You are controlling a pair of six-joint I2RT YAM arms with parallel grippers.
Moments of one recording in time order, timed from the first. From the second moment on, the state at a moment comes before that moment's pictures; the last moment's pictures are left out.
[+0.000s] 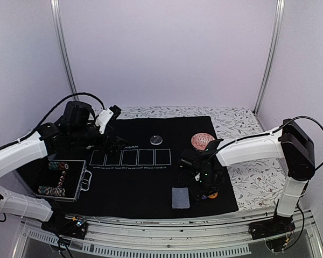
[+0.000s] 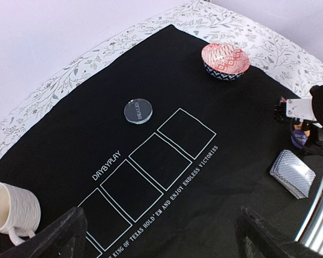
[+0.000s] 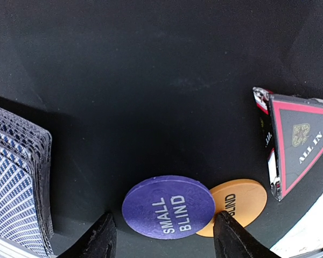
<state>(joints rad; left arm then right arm) -0.63 1.14 0.92 -0.38 0.09 0.12 1.03 1.86 1.18 -0.92 0.07 0.63</state>
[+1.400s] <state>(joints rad) -0.63 1.14 0.92 -0.38 0.09 0.12 1.01 1.86 1.23 -0.95 0.13 0.58</state>
